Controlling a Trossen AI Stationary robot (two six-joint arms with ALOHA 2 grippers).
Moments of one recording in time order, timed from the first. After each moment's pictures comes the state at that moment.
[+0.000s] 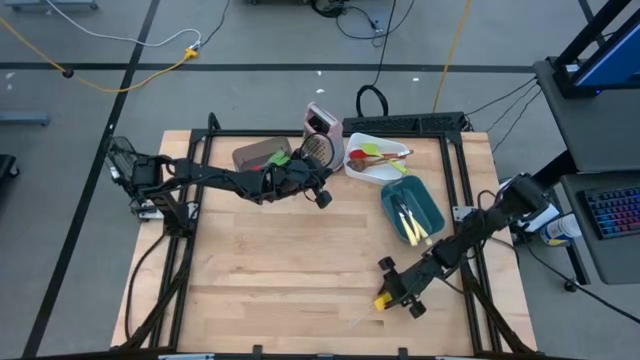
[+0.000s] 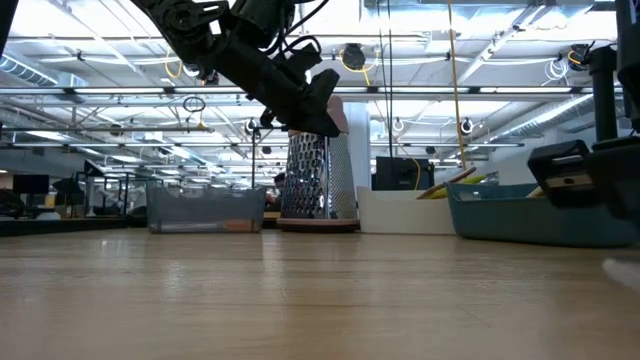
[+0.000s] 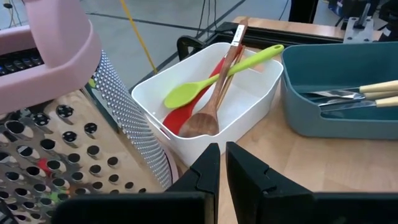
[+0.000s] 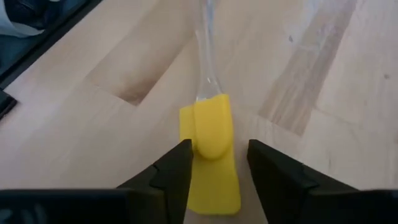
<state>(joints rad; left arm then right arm) 0.16 1.70 1.00 0.29 -0.36 -0.07 0.64 1.61 0.45 0.40 0.03 0.13</state>
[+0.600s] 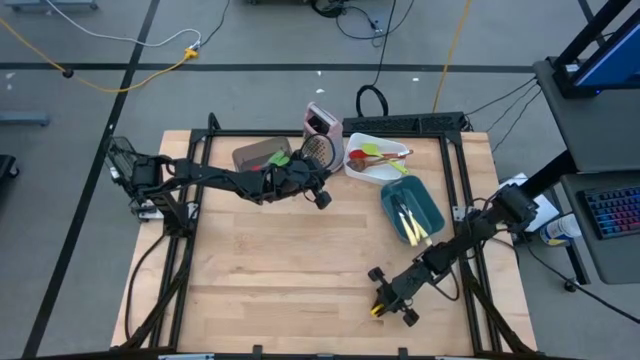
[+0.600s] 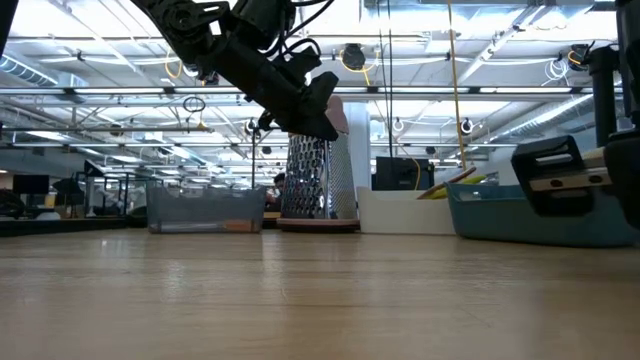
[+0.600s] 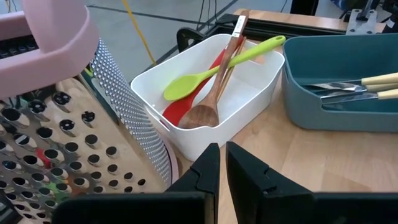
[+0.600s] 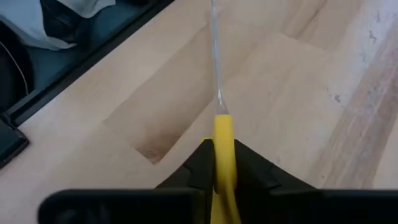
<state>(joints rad) 0.16 1.70 1.00 0.26 -0.36 -0.09 0.64 1.78 0.45 0.47 -0.06 0.04</state>
